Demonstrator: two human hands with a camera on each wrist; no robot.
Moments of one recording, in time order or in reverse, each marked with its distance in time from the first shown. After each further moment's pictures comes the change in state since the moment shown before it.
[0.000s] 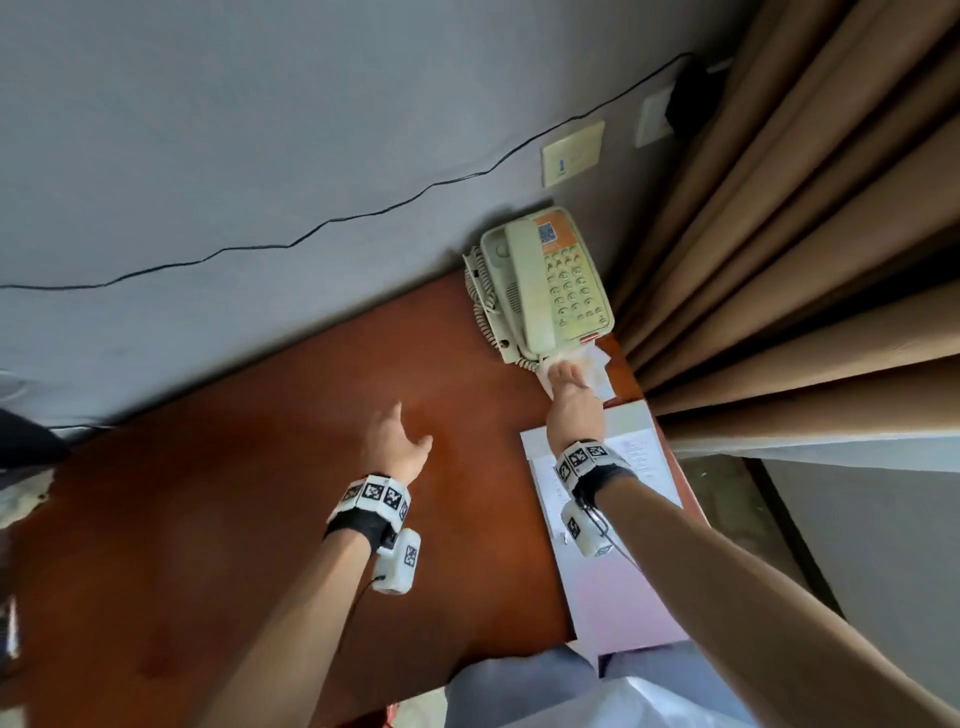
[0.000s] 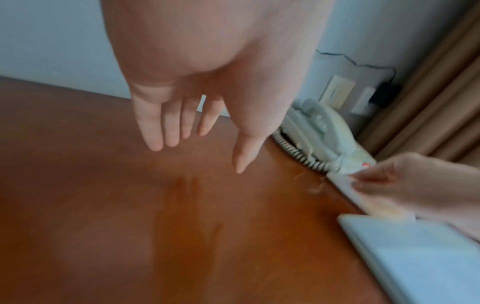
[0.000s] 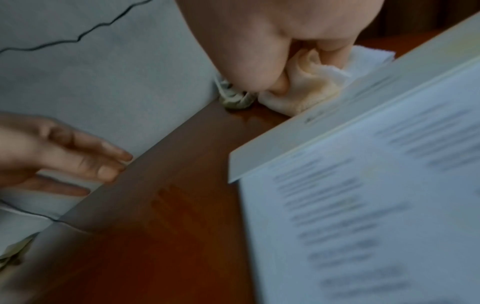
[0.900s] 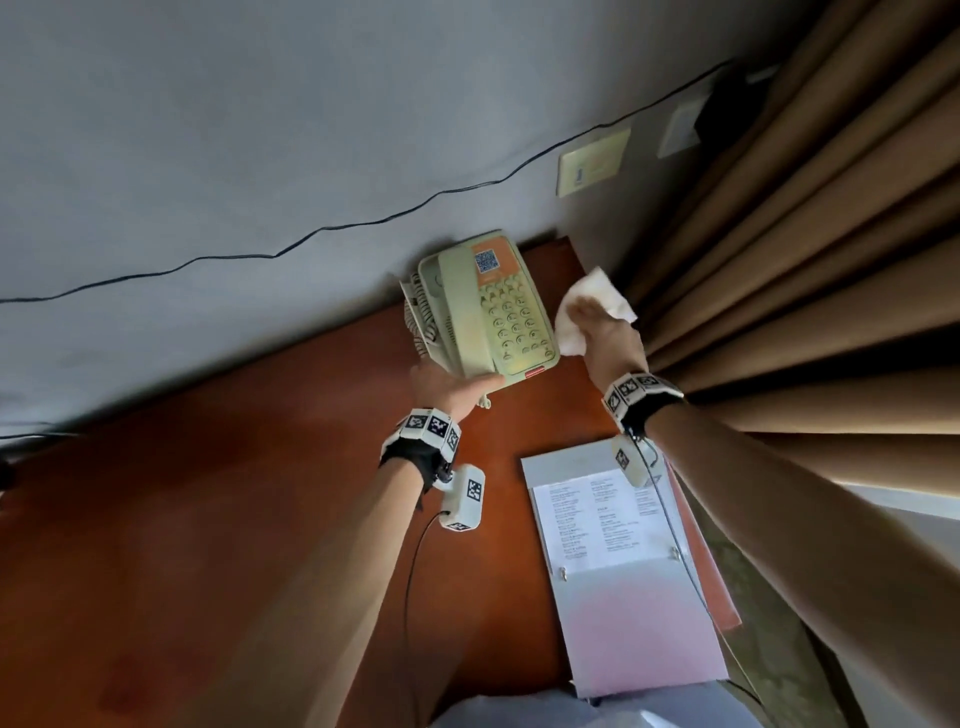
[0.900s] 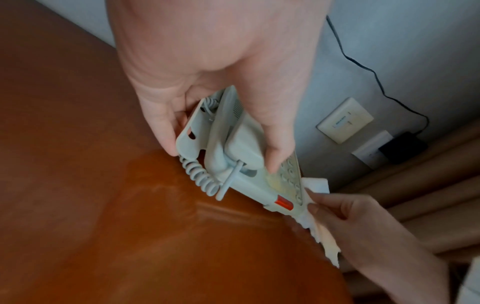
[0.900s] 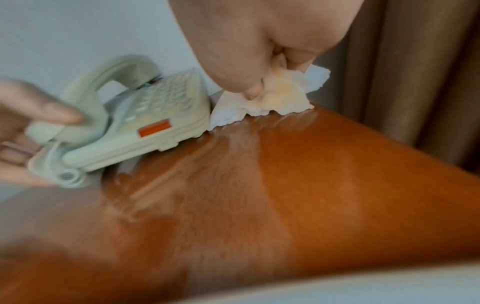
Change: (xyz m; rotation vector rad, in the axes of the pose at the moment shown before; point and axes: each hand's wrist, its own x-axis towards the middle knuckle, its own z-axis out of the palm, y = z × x) left_hand 0.069 0.100 0.003 -0.564 -0.014 -0.009; right_hand 0.123 0.019 -0.060 -0.107 0.027 -0.279
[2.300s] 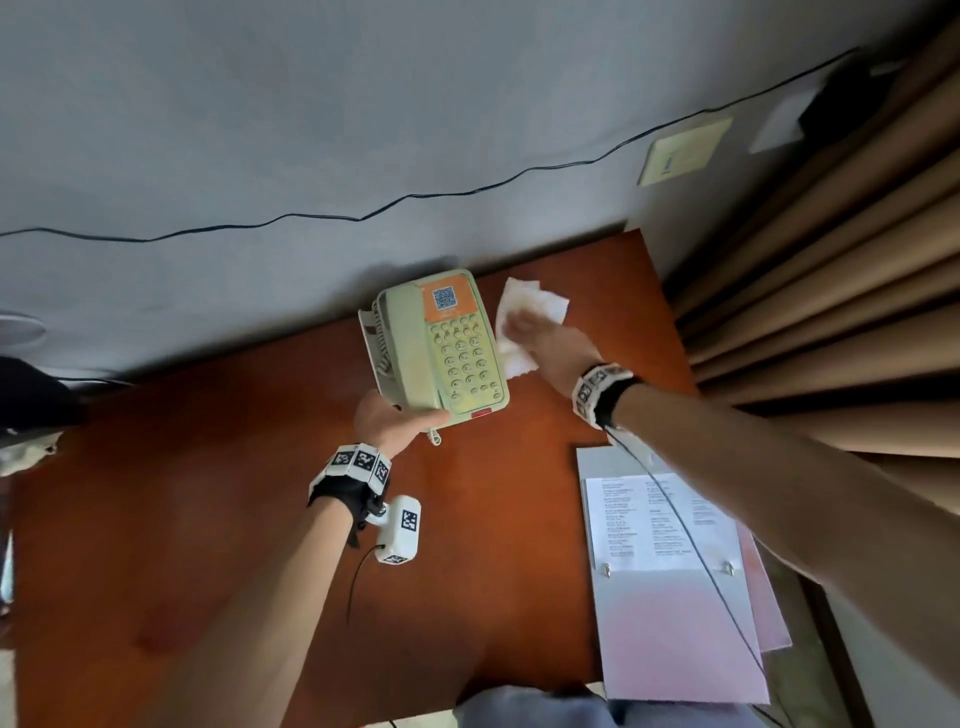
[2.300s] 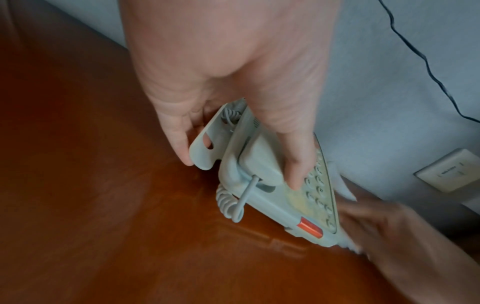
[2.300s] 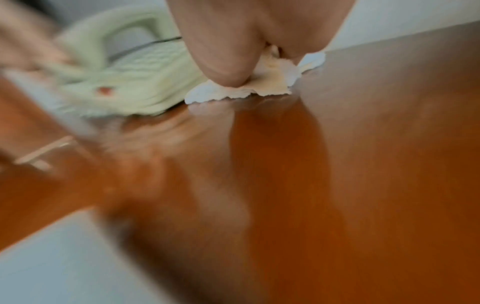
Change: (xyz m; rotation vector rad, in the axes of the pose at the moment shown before) left_hand -0.005 -0.124 -0.113 -0.008 -0.031 -0.073; right_hand 0.011 -0.120 0.054 -0.202 -0.182 -0.456
